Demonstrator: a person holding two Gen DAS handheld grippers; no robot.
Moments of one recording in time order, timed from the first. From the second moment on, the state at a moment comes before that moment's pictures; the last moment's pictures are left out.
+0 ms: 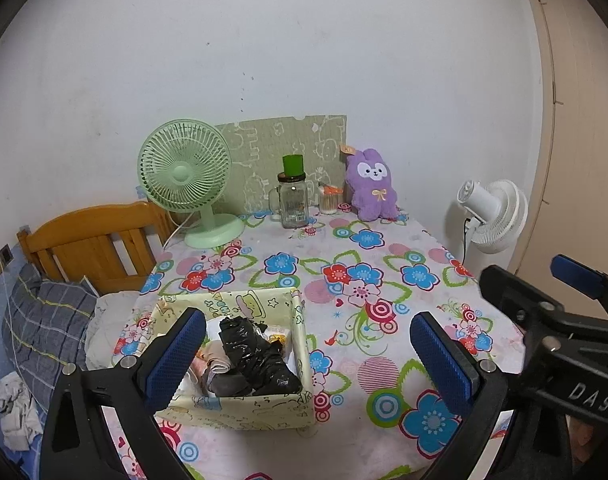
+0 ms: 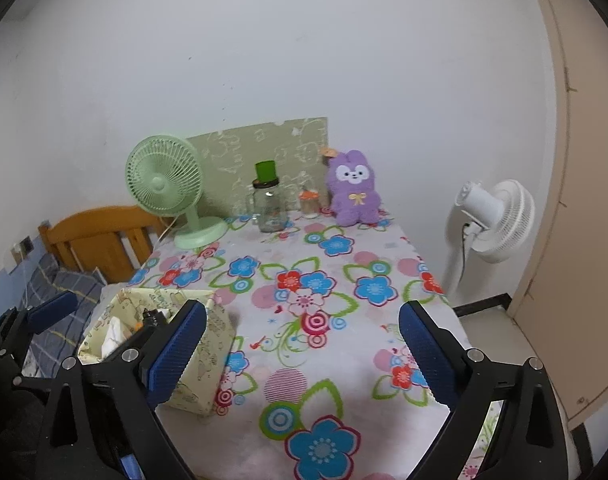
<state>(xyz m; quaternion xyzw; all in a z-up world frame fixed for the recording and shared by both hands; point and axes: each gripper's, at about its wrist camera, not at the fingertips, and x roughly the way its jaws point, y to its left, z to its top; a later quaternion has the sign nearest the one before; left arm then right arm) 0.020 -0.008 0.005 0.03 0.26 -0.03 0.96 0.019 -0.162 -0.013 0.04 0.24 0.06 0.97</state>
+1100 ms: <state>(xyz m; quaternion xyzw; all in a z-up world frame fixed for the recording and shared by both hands) 0.010 0.007 0.016 0.02 0.25 -0.02 0.97 0.001 -0.171 -0.005 0.04 0.21 0.04 0.98</state>
